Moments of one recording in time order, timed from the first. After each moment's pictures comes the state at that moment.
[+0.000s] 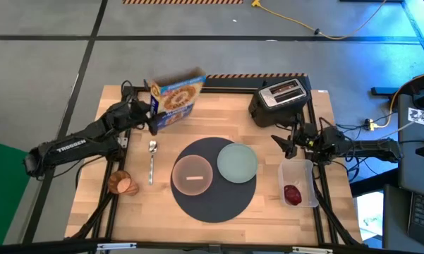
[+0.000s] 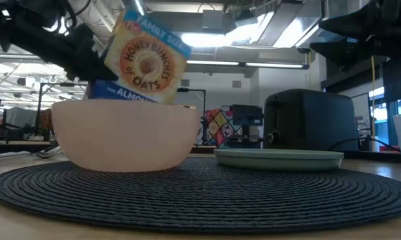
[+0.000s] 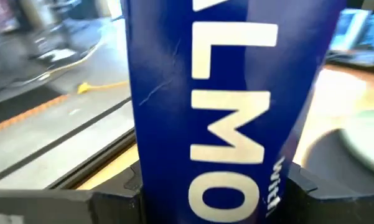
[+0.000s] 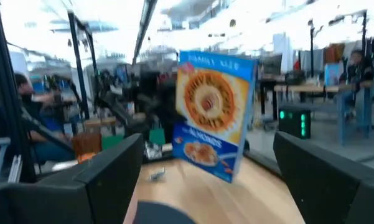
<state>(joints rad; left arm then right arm) 0.55 0.48 0.31 -0.08 -0.10 0.00 0.00 0.23 0.07 0.38 0.23 0.06</state>
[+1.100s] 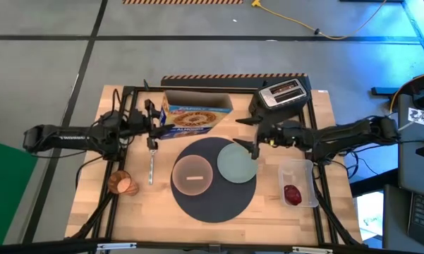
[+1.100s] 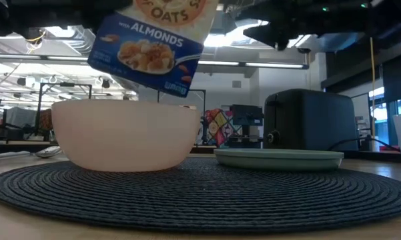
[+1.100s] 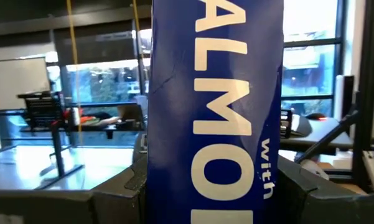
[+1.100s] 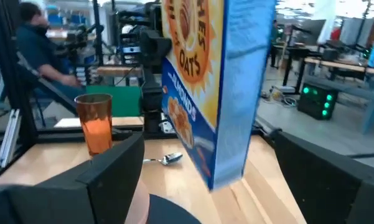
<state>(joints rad) 0.17 0.65 0.31 0.58 -0.03 0.05 0.00 1.17 0.53 0.68 0.12 -0.06</state>
